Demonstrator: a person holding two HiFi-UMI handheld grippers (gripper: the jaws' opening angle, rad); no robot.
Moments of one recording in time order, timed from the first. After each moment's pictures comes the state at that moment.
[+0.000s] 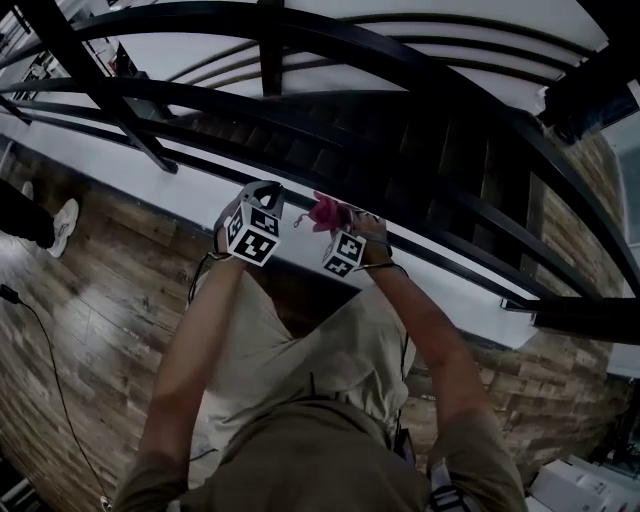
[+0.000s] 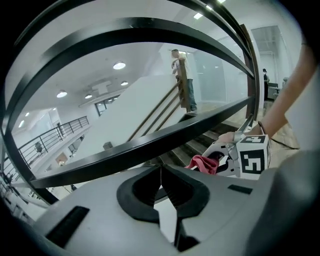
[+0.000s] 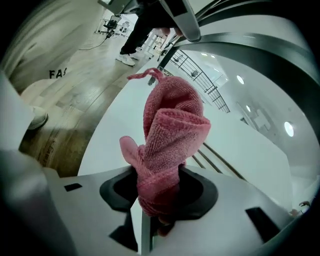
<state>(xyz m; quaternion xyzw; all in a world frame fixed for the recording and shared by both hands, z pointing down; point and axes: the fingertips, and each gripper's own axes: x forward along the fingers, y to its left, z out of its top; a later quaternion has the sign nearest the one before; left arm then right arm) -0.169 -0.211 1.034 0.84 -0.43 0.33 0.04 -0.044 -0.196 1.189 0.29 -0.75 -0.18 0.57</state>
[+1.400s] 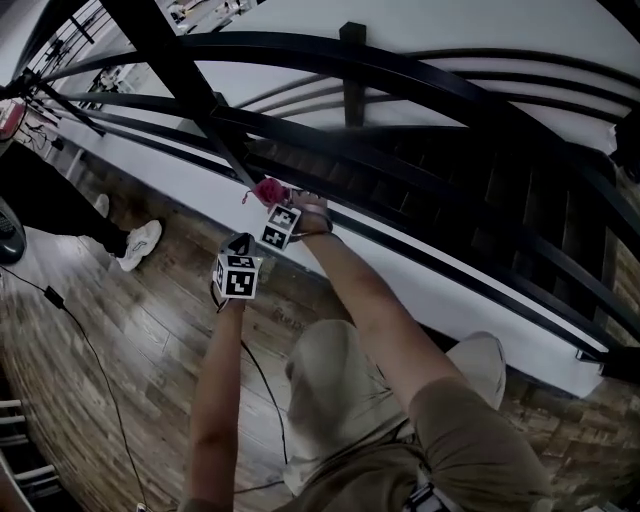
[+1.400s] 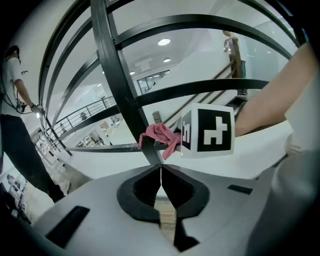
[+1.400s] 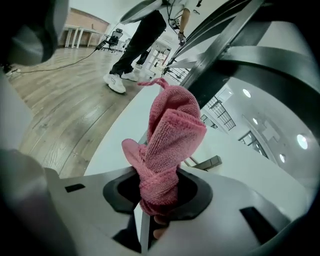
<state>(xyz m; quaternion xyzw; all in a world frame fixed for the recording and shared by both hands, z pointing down) -0.570 -0.203 1.072 0.68 -0.62 0.36 0.14 -0.534 -0.338 1.144 0.26 -0.80 -0.21 0.49</state>
